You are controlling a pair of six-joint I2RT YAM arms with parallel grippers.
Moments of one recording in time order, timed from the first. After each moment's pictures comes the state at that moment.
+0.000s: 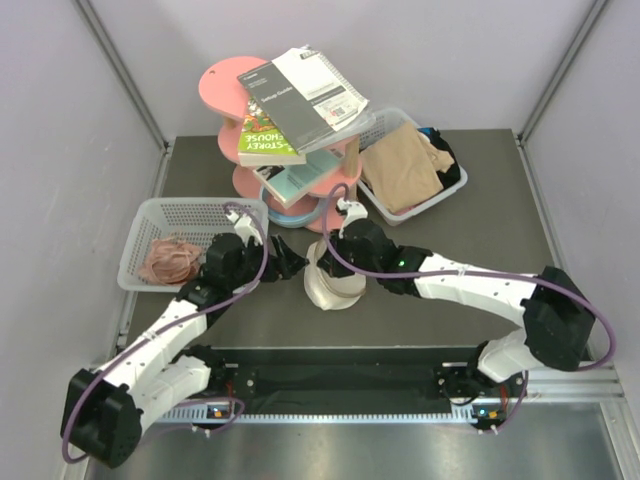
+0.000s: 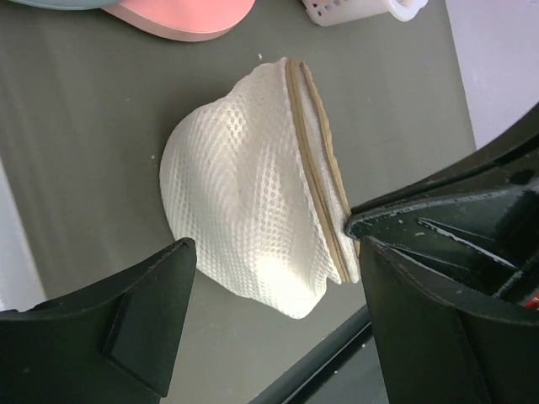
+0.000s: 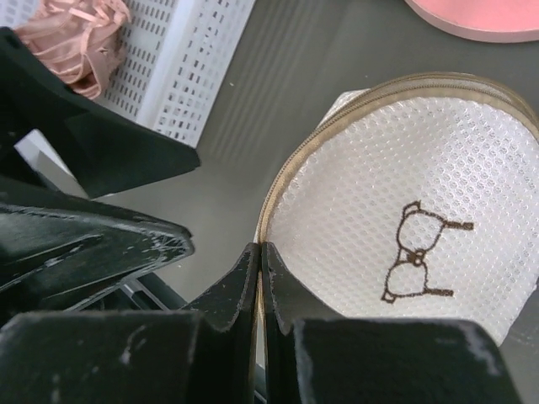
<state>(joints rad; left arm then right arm) -0.43 0.89 0.49 -0.03 0.30 -0.64 0.97 1.46 0.97 -0.07 0.09 0.68</state>
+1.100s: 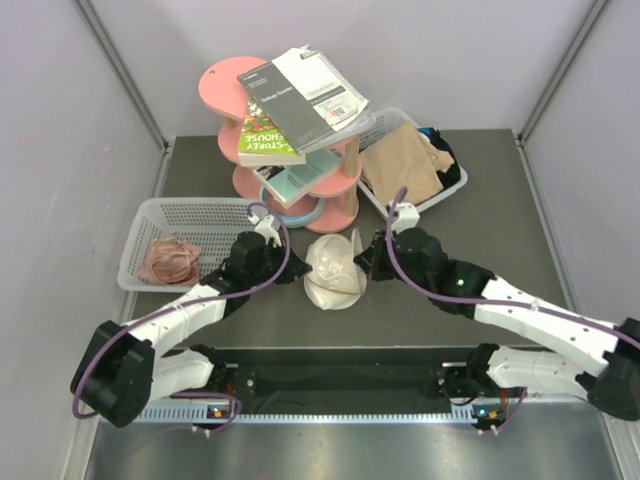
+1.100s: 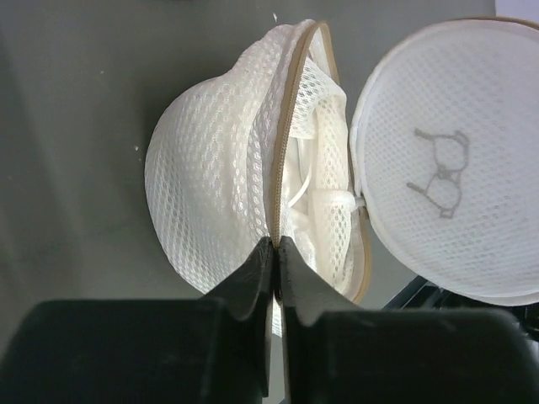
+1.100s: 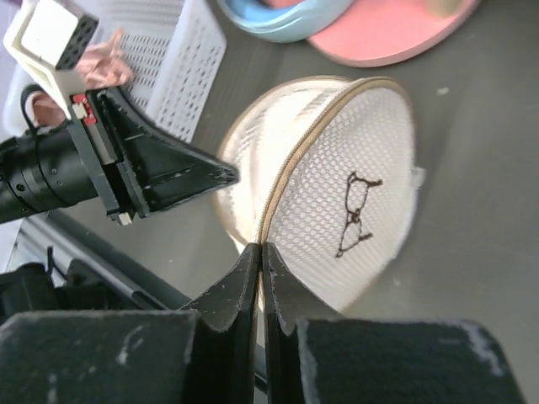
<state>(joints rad) -0.52 1.14 0.49 0.14 0.26 -0.68 0.94 1.08 0.83 -0.19 0.19 0.68</state>
